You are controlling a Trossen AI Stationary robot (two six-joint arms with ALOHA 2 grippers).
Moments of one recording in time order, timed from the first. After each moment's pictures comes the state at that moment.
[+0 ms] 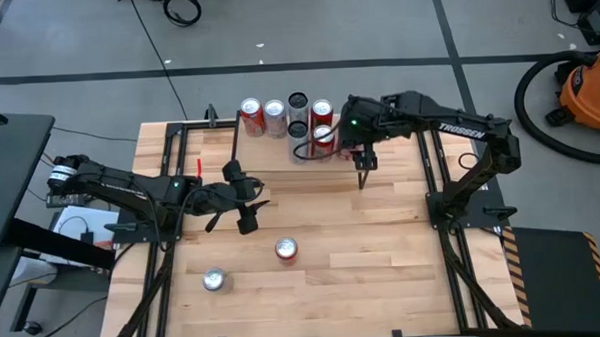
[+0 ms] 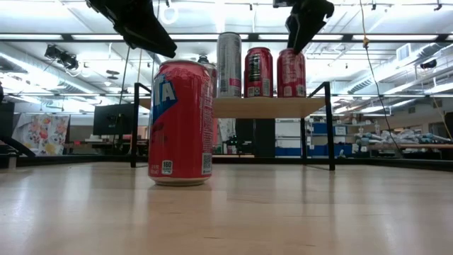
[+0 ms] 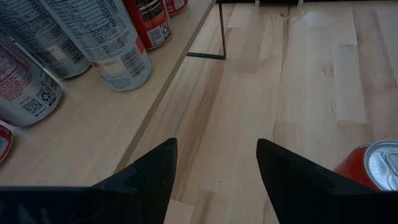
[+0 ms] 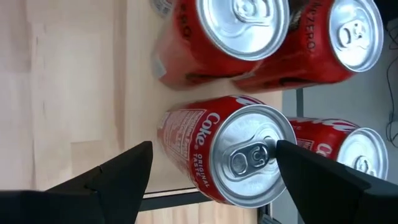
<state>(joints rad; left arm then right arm) -0.19 1.11 0.84 -0.35 -0.49 -0.15 -0.24 1.53 1.69 -1.28 0.24 -0.31</state>
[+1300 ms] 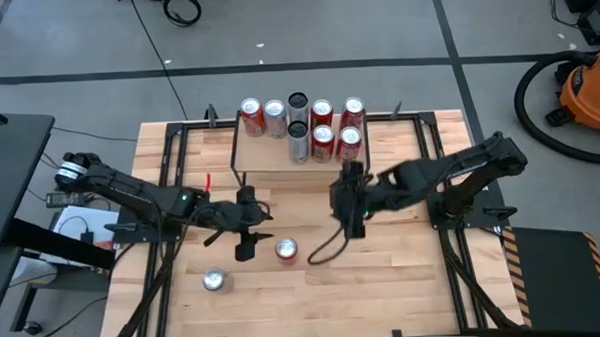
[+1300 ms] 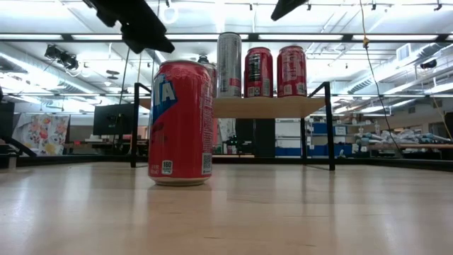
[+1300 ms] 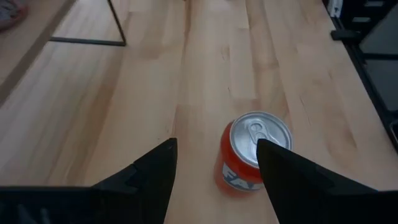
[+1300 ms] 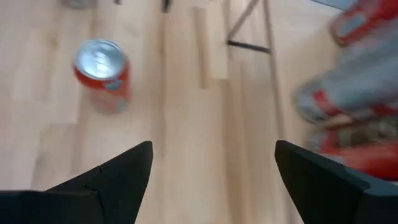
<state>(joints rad) -0.31 1.20 0.84 -0.28 -0.26 -0.23 0.30 1.53 1.52 -0.94 0.43 0.11</state>
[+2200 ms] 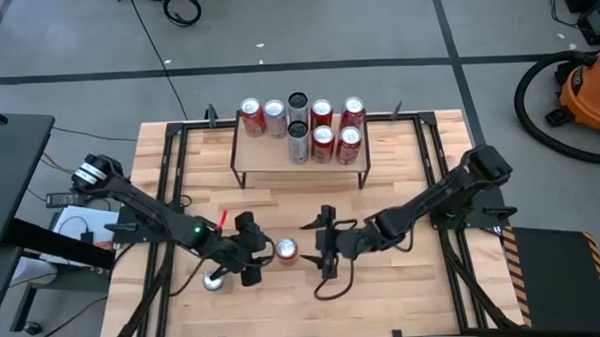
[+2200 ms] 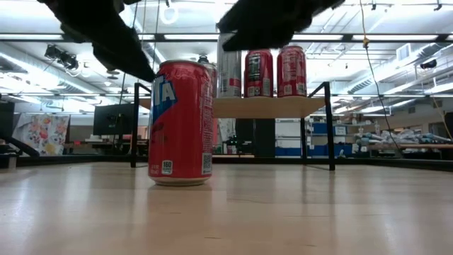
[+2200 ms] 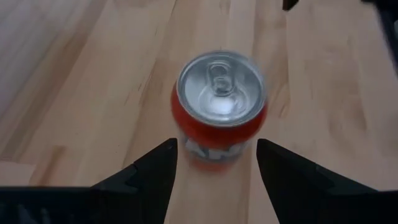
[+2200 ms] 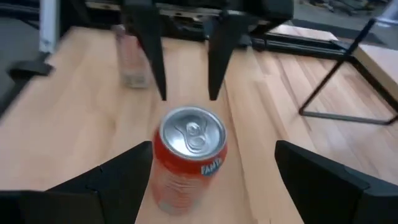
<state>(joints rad) -0.52 1.41 0.84 -0.25 -0.47 -0.51 0.41 1.70 1.05 0.14 0.50 0.09</state>
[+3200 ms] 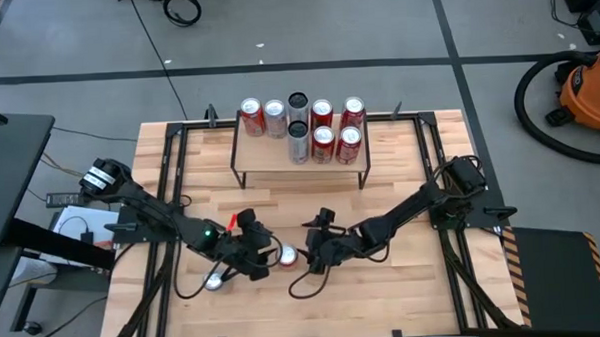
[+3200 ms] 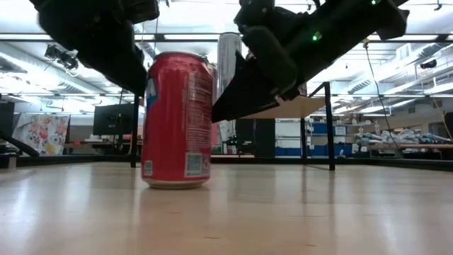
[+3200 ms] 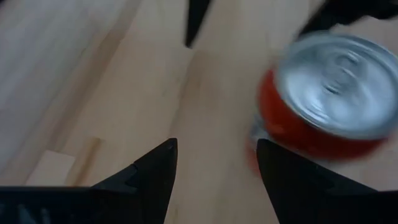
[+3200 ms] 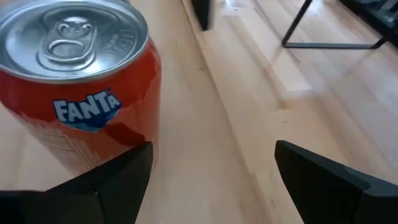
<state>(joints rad) -0.50 1.50 0.84 -0.25 -0.59 -0.51 0.38 1.91 1.05 0.17 0.60 0.27</state>
